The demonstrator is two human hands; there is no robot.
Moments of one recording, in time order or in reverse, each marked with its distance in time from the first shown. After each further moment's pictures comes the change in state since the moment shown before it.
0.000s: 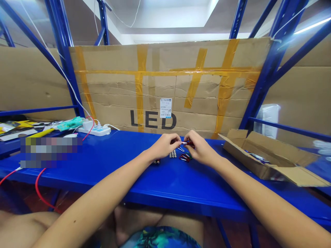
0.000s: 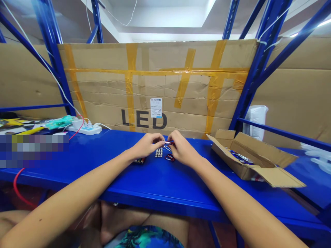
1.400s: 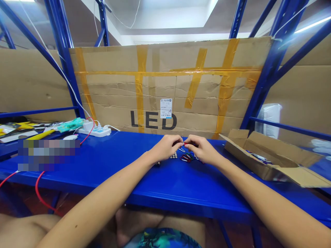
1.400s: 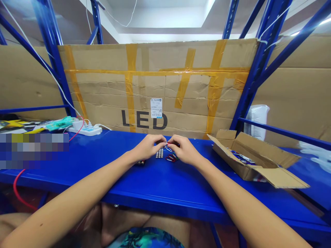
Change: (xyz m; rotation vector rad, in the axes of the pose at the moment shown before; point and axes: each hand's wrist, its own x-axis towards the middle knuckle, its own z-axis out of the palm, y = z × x) left_hand 0.001 0.002 0.001 0.130 0.016 0.115; right_hand 0.003 -0.004 -0.005 0.192 -0.074 0.232
